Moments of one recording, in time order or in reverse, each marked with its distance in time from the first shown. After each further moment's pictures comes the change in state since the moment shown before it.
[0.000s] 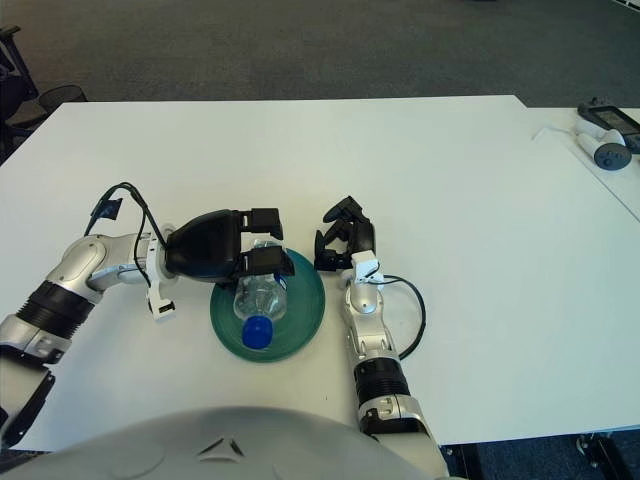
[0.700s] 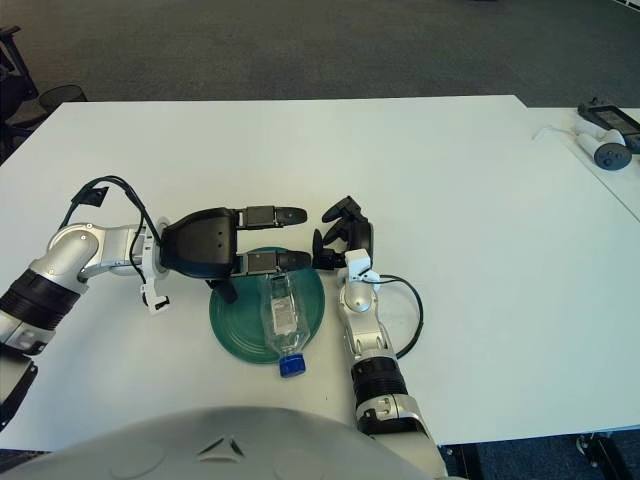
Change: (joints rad) left arm -0.038 0.063 -0.041 -0.073 0.128 0.075 0.084; right arm 0.003 0.001 0.020 -0.029 -0.033 0.051 -0.054
